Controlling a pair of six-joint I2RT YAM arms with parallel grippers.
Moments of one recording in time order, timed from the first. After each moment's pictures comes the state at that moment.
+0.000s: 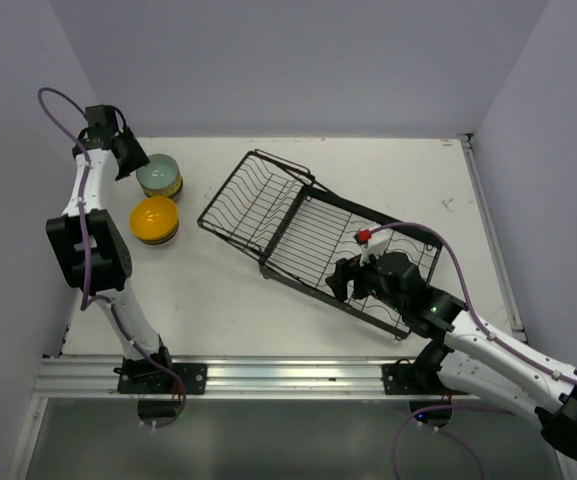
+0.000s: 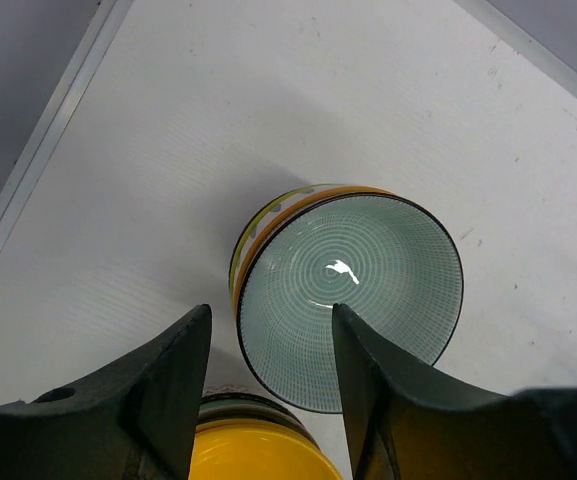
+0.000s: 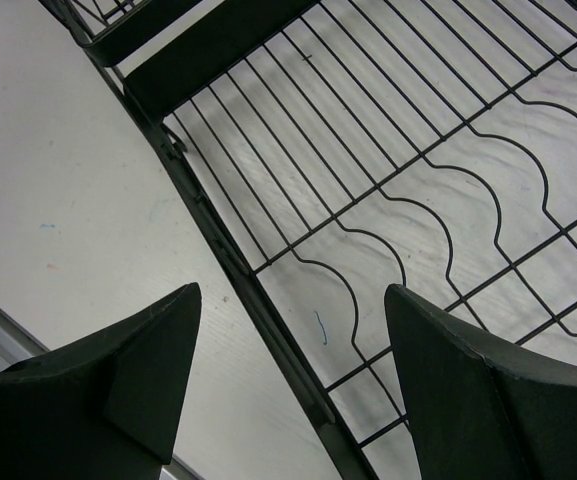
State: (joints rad) left arm 0.23 1.97 1.77 -0.63 -0.05 -0.36; right arm 0.81 0.78 0.53 -0.21 0.14 0.33
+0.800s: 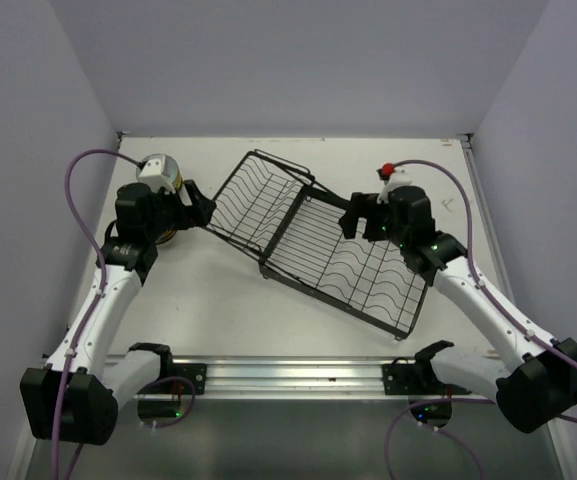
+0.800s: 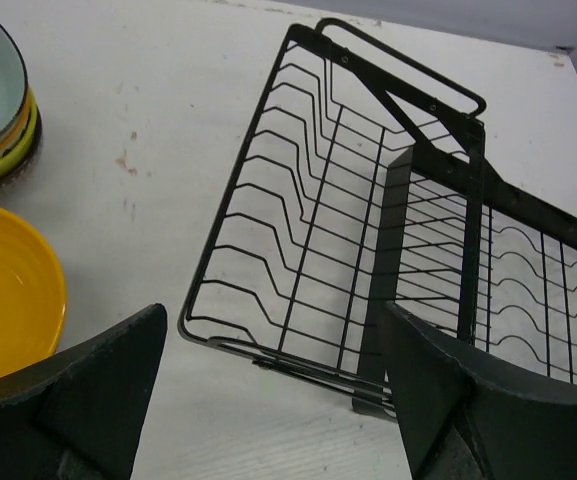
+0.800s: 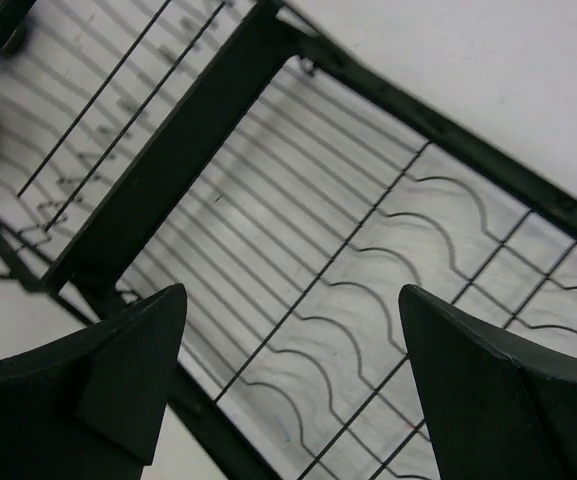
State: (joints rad) left arm -0.07 1.02 0.85 -0.18 0.22 -0.32; right arm 0.52 1.09 0.88 -0.30 0.04 0.34
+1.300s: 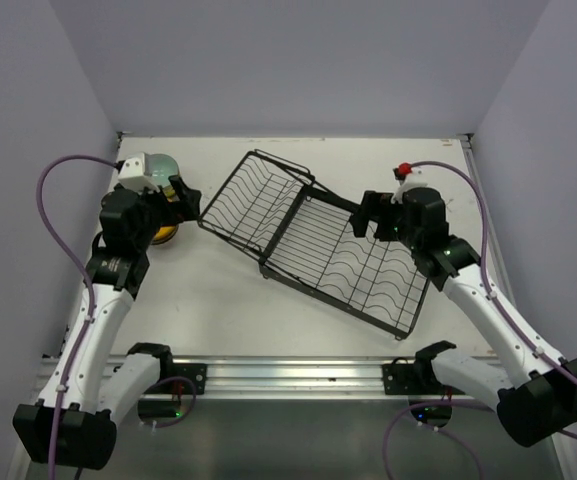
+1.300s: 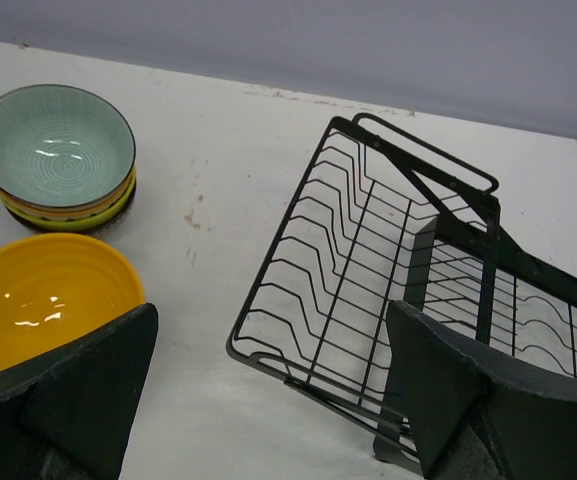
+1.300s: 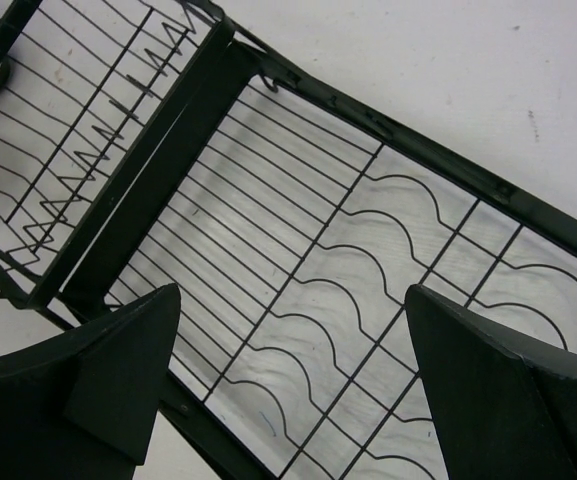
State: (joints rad) left arm -0.09 0.91 0.85 -0.21 0.07 -0.30; right arm 0.38 1.06 0.92 -0.35 0.02 0.36
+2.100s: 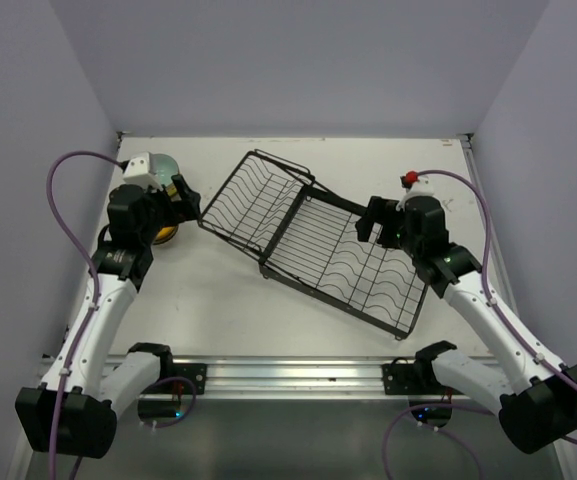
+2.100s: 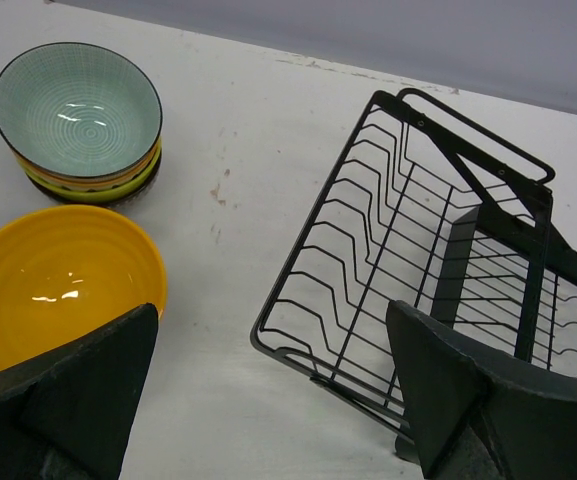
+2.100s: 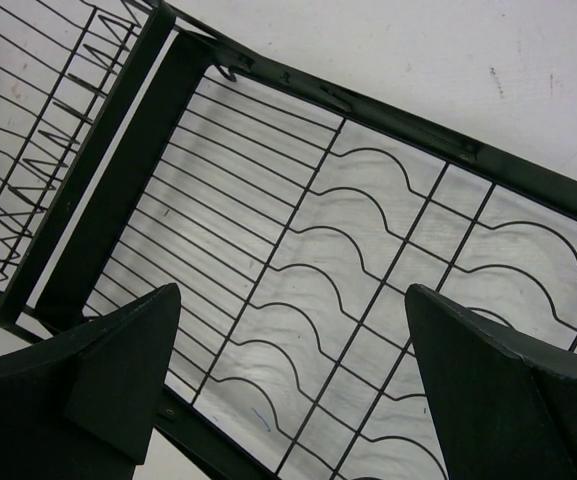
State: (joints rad) left arm -0.09 0.95 0.86 -0.23 0.01 -0.30; right arm 0.38 0.99 0.84 -0.36 0.11 0.43
